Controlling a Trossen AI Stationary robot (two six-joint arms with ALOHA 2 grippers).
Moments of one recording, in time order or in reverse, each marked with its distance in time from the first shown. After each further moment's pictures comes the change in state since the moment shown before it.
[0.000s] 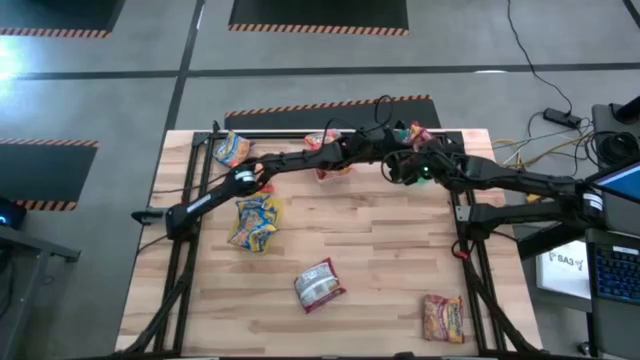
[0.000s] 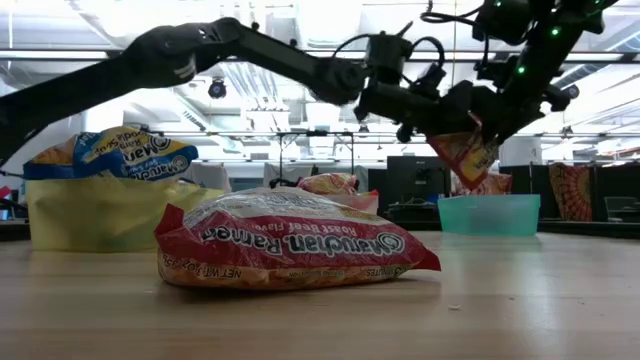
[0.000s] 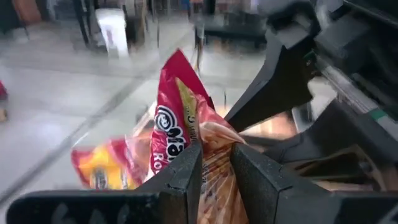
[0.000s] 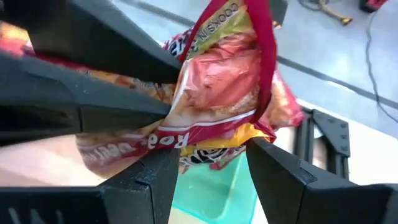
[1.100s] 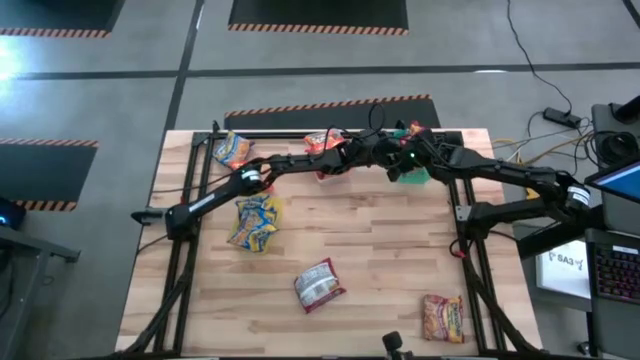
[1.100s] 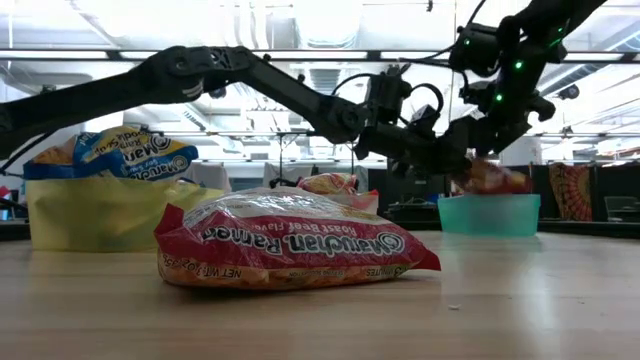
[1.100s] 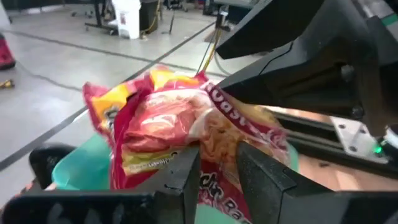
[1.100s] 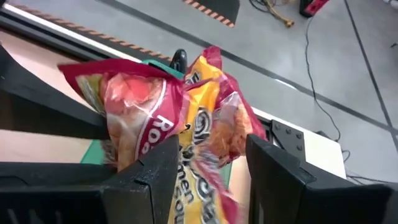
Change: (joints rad) left arm 0.052 0.078 -0.052 0.139 -0.028 -0.086; right arm -0.157 0.196 0.020 0.093 0.086 -0.111
